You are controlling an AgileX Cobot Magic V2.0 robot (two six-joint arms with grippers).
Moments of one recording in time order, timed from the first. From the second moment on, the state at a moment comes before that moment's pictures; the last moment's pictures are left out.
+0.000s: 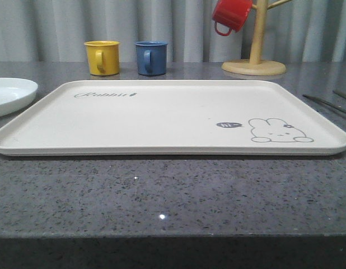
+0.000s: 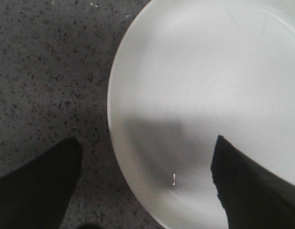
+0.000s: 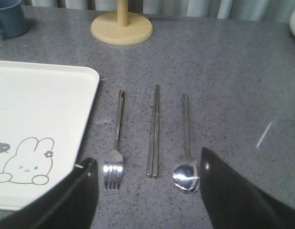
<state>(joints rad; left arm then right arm) 0.30 1.61 -1.25 -0.33 0.89 0.42 0.01 0.47 -0.64 -0.01 0.63 0.03</state>
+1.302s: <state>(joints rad) -0.15 1.71 -1.35 -0.52 0.94 0.57 0.01 0.47 -0.64 -0.01 0.63 0.03</state>
